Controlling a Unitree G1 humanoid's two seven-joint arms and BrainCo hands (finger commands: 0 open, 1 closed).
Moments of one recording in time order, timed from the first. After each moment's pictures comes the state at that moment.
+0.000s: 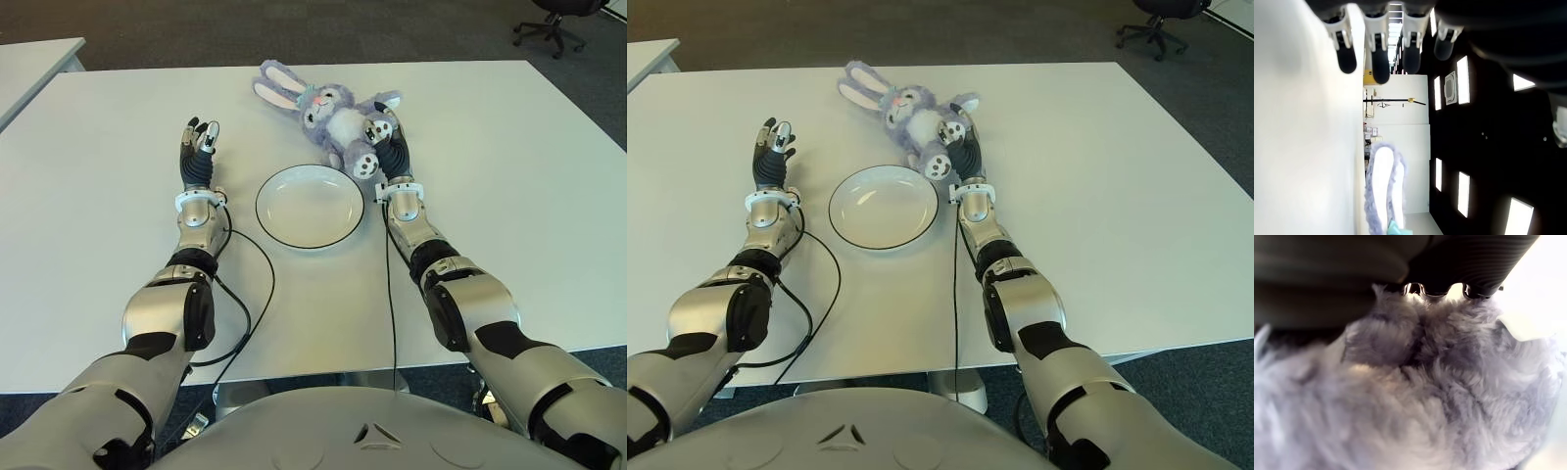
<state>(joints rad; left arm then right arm) -0.64 0.15 0.30 1.24 -0.04 -0.57 0.12 -0.78 -0.10 0.08 1.24 -0.24 -0.61 -0.33</state>
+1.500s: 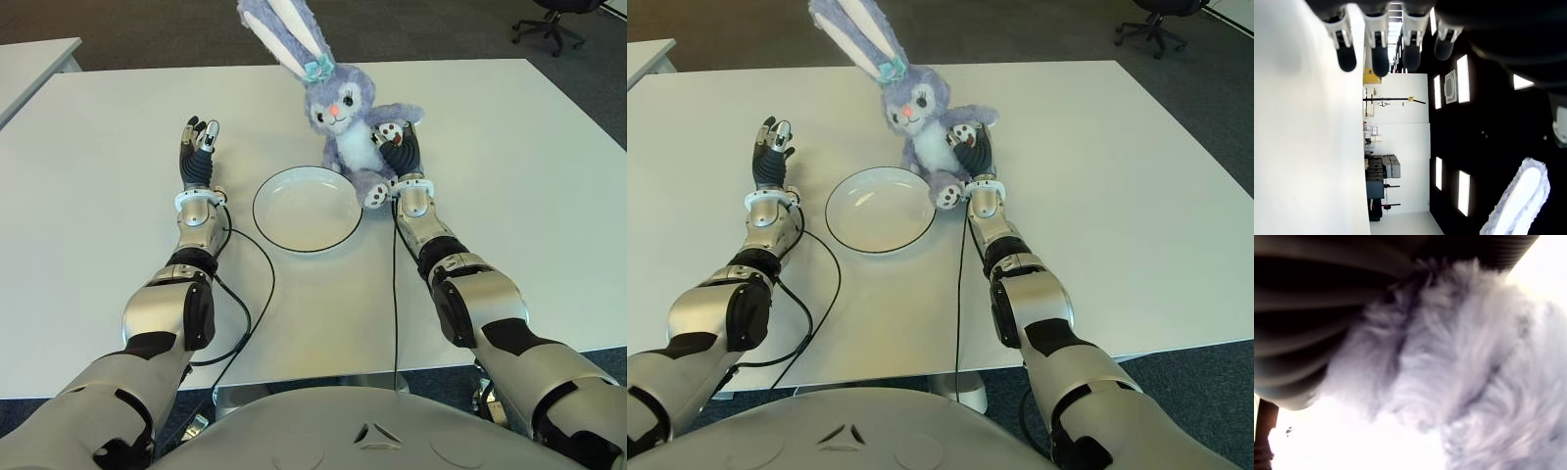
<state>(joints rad) -0.64 0.15 0.30 1.24 -0.04 -0.57 0.12 -0.79 -0.12 0.06 1.25 -0.23 -0.59 -0.31</state>
